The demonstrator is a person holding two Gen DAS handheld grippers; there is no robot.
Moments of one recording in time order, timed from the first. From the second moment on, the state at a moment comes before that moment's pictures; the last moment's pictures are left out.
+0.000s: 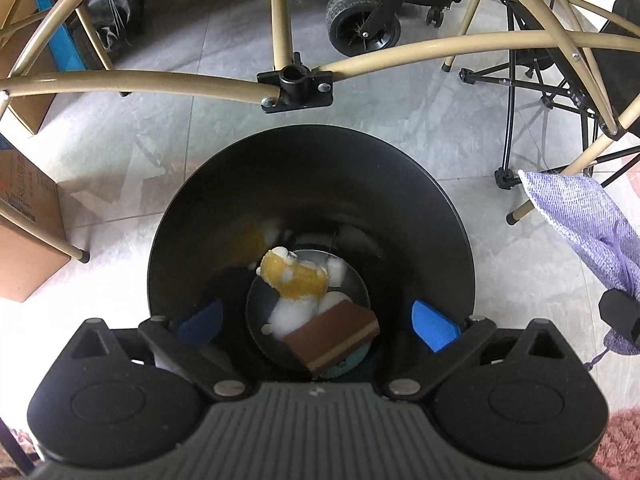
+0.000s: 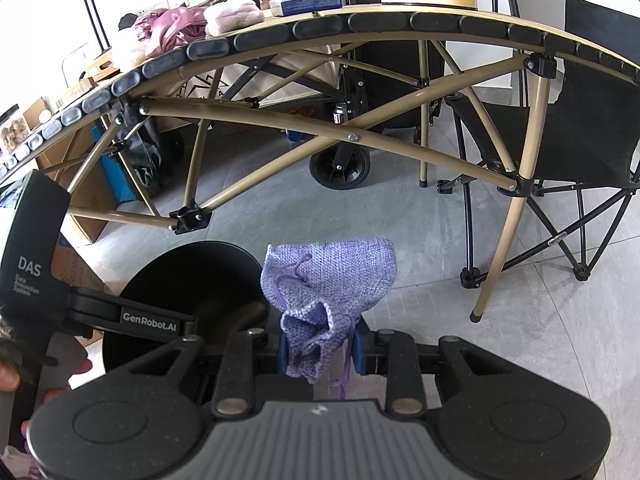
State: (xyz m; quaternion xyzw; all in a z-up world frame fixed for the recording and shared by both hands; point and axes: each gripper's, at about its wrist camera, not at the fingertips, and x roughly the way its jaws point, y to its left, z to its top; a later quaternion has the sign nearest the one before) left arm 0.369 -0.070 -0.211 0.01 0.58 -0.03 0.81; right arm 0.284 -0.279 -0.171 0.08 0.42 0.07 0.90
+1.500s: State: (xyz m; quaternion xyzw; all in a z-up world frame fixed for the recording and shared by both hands) left arm 0.321 0.046 -0.175 -0.03 0.56 0.03 0.83; right arm 0.309 -0.153 -0.171 -0.01 0.45 0.16 0.88
